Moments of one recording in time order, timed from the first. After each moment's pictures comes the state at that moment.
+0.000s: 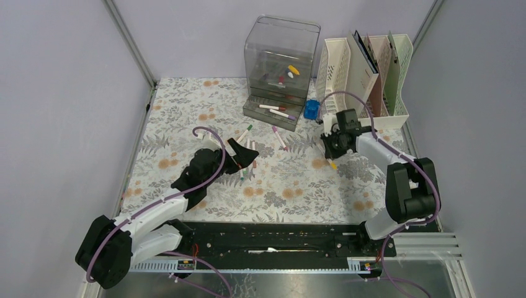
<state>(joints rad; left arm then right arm) -0.58 1.00 0.42 0.31 0.05 -0.93 0.20 1.57 0.94 -0.49 -0.22 -0.29</state>
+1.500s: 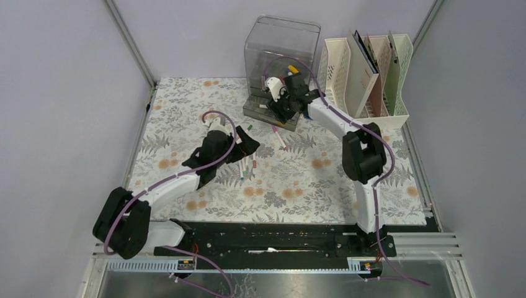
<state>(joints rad) -0.54 1.23 0.60 0.20 0.00 -0.87 0.49 2.18 1.86 -0.49 -0.17 -0.44</state>
